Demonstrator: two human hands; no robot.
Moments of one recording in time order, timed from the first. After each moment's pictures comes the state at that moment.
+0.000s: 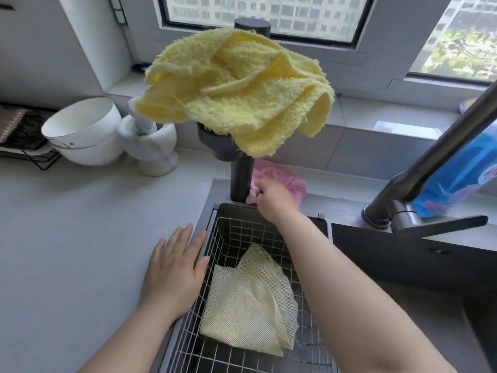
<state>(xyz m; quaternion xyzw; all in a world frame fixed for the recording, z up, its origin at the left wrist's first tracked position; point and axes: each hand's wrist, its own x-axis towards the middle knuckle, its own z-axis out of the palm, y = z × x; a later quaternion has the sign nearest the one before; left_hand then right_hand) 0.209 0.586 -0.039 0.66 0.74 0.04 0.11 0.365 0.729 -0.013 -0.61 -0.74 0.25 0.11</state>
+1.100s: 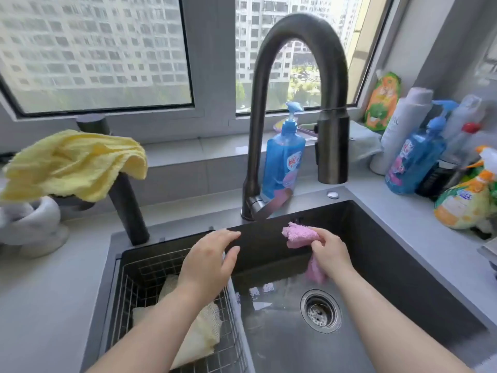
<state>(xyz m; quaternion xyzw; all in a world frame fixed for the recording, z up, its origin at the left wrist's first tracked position) 0.369 0.568 0.055 0.83 0.45 0.26 0.19 0.590 0.530 0.032 -0.81 -0.41 0.23 0.35</state>
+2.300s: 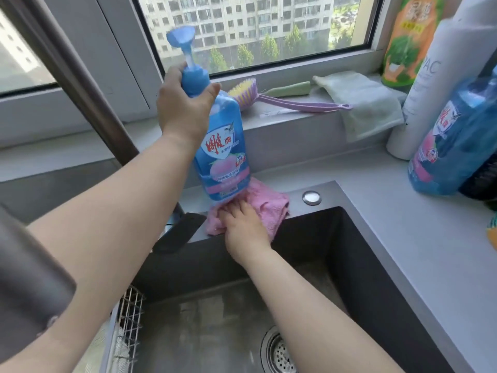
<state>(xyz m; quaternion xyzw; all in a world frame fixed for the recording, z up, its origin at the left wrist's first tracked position) 0.626 0.774 0.123 0.65 0.50 0.55 0.16 0.682 0.682 -0.027 -0.64 -0.75 0.12 0.13</state>
